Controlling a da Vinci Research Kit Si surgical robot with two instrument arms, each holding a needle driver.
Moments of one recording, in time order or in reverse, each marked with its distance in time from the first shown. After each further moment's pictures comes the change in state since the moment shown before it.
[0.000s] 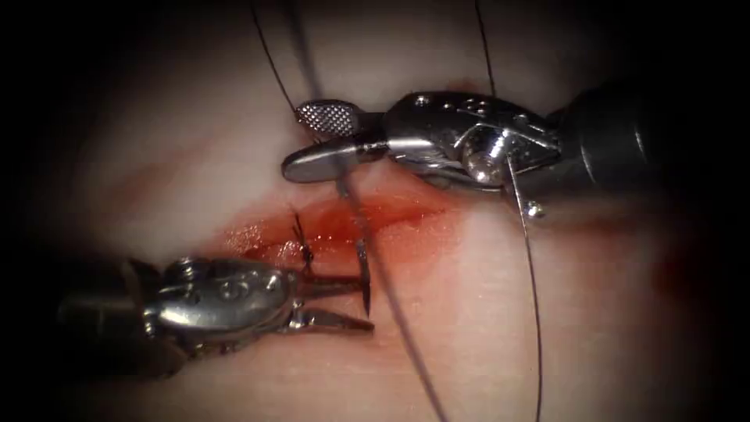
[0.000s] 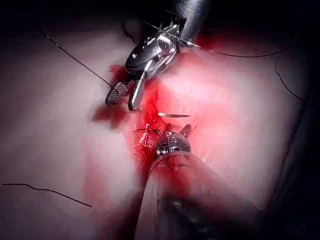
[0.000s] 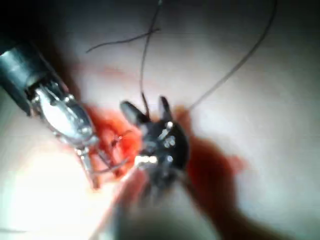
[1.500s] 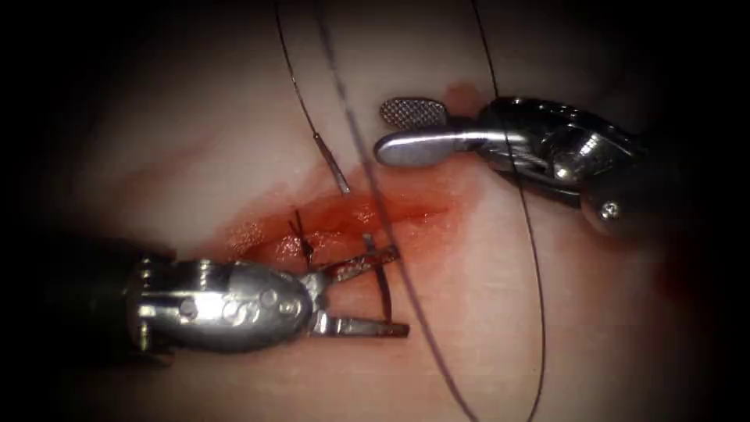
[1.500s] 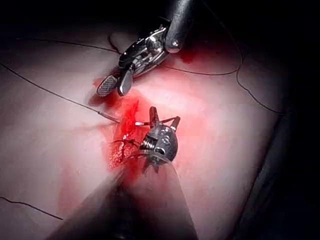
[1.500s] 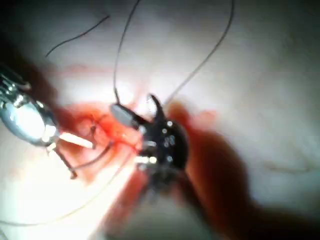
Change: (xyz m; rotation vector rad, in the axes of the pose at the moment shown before) right arm -0.002 0.002 -0.007 0.025 0.151 0.286; left arm 0.005 0.003 0.000 0.124 0.241 0.494
